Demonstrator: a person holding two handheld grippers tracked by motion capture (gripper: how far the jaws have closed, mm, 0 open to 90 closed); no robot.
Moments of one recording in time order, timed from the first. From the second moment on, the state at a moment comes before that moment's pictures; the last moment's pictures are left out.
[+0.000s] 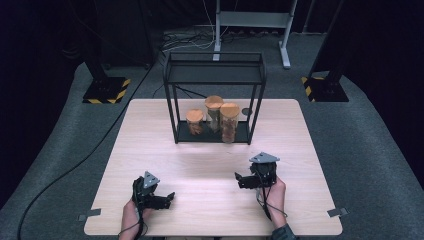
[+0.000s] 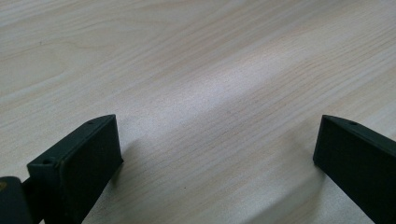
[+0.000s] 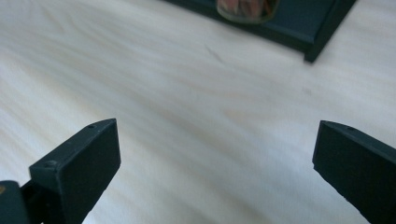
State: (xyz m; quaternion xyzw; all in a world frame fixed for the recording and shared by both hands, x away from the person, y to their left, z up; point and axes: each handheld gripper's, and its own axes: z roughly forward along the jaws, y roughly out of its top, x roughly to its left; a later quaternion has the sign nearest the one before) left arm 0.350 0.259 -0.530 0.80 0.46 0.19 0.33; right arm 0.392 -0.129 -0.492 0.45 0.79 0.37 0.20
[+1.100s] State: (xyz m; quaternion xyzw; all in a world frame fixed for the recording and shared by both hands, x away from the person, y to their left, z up) left arm 0.350 0.258 -0.529 0.80 0.46 0.19 0.33; right arm 0.363 -0.154 -0.527 0.46 0.79 0.34 0.20
